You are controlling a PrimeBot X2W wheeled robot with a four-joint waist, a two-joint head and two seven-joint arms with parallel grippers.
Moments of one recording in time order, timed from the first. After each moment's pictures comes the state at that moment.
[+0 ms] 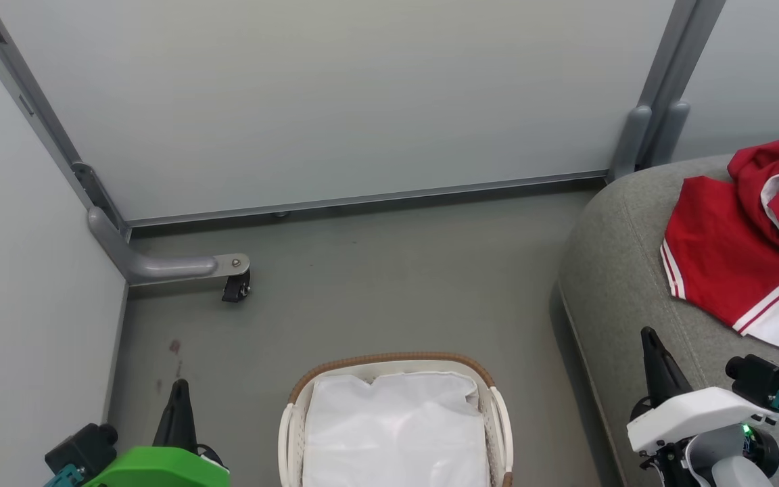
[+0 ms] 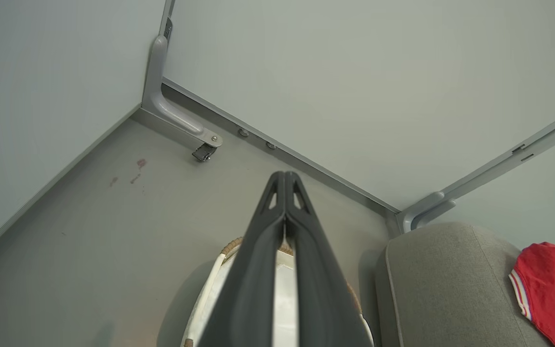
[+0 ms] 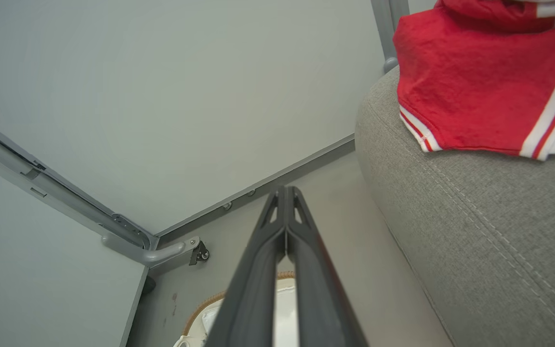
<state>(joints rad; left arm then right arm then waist) -0.01 0.05 -0.04 0.37 -0.70 -0.11 -0.15 -0.09 -0.04 -0.03 0.35 0.58 0.13 -0.15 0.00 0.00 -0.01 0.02</state>
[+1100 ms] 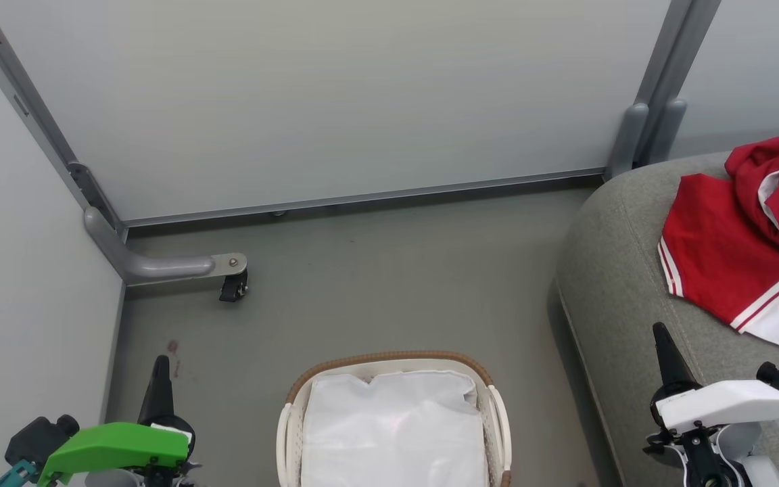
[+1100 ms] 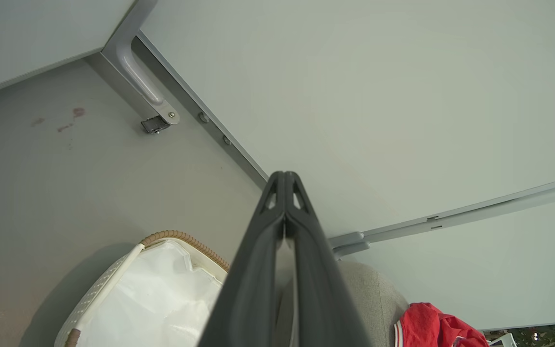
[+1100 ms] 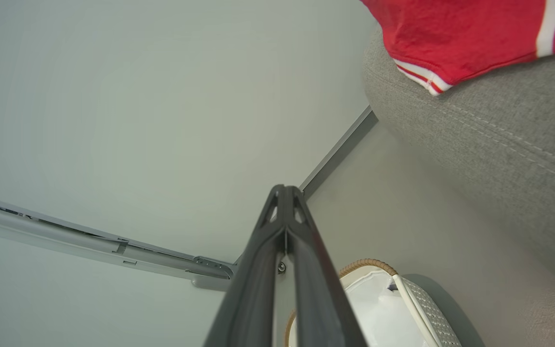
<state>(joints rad) -0.05 0.05 0.03 0.32 -1.09 -0.11 -0.04 -0.09 -0.04 -0.07 0.30 1.02 0.13 -0.04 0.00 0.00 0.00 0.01</state>
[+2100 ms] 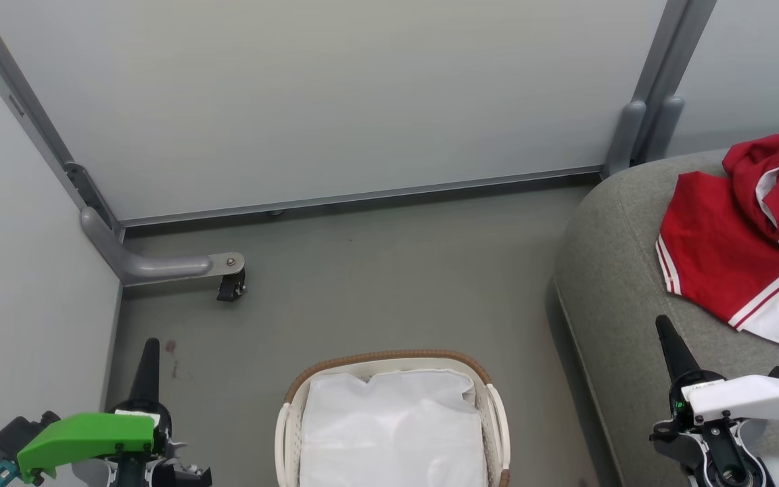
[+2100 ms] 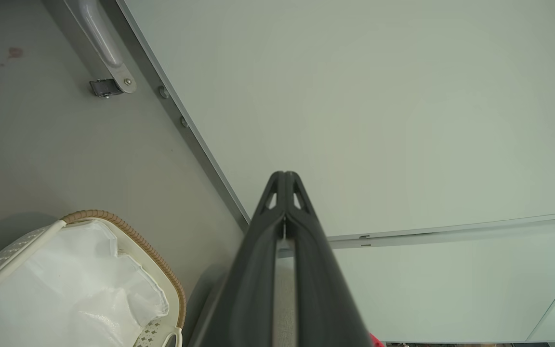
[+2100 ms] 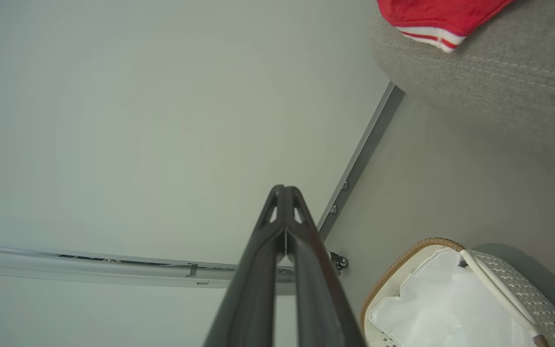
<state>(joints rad) -0.07 0.05 0.07 0.28 -1.36 -0.12 0.04 -0.10 -0.05 -0.09 0.27 1.33 0.13 0.04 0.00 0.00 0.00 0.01</state>
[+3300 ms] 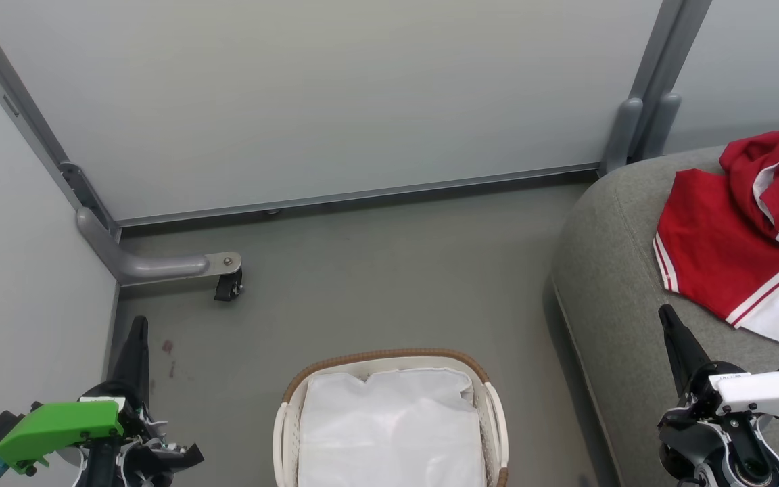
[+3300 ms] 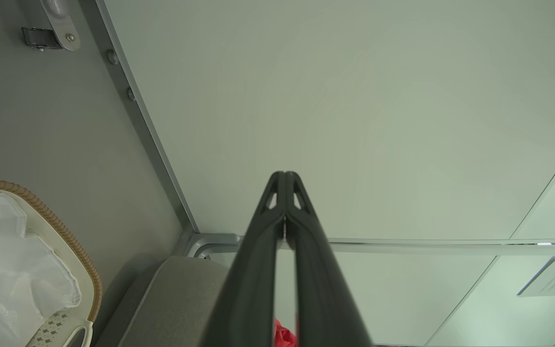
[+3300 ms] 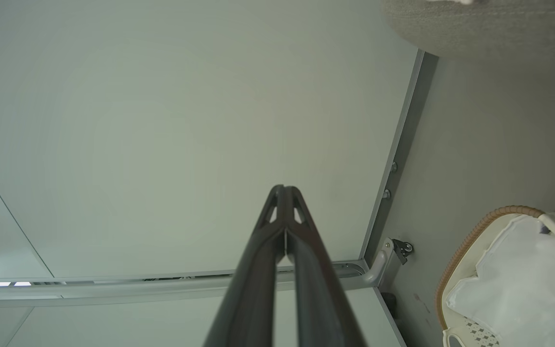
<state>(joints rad) -0.10 0.05 0.11 0.25 -1.61 -0.13 0.11 -0.10 -0.05 -0.11 0.25 1.60 0.13 0.11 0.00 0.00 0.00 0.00</state>
